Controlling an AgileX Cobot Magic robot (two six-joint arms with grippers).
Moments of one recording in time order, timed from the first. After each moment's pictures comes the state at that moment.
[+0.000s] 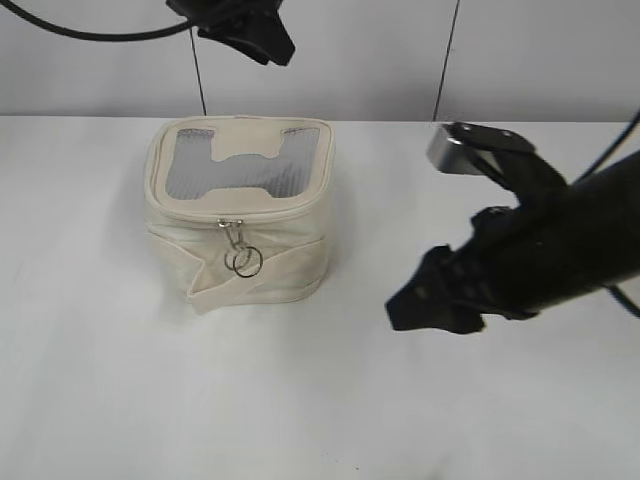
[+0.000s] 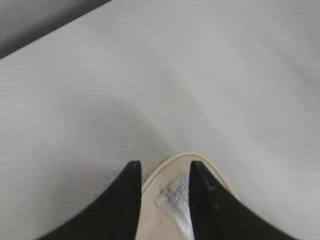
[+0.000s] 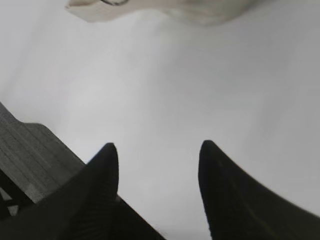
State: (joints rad) left arm -0.39 2.11 -2.03 -0.52 1.06 0.45; right arm 0.48 1.48 -0.74 0.86 0.50 -0.61
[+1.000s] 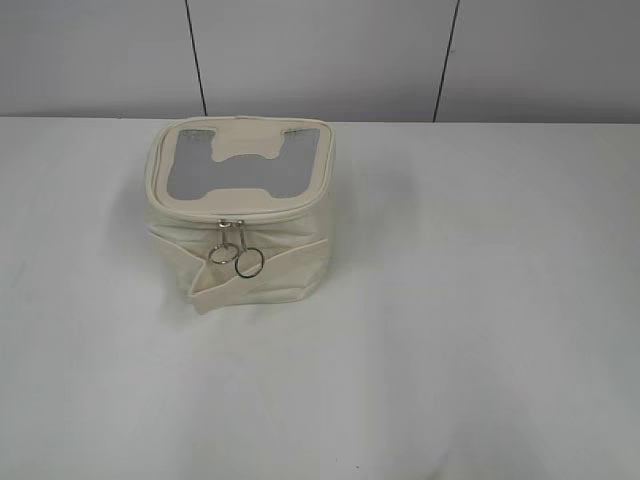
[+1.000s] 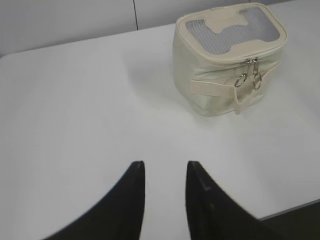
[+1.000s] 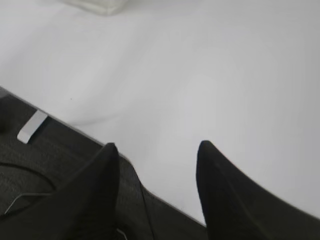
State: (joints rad) left arm -0.35 0.09 -0.63 0.03 1.13 -0.02; right arm 0.41 0.16 -0.51 0.12 1.05 -0.11
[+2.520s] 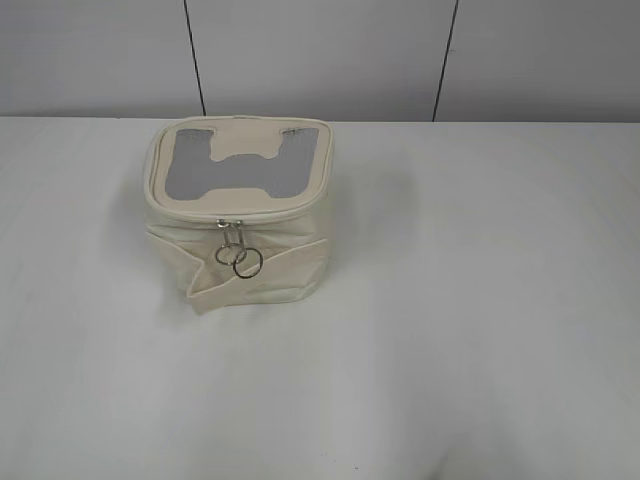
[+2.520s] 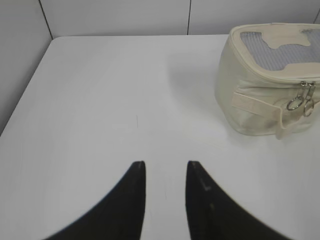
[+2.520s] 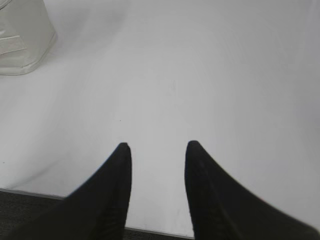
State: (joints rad) left arm -0.04 -0.01 -0.53 -0.05 1.05 0.00; right arm 0.08 -0.01 -0.50 0.10 1.05 -0.06
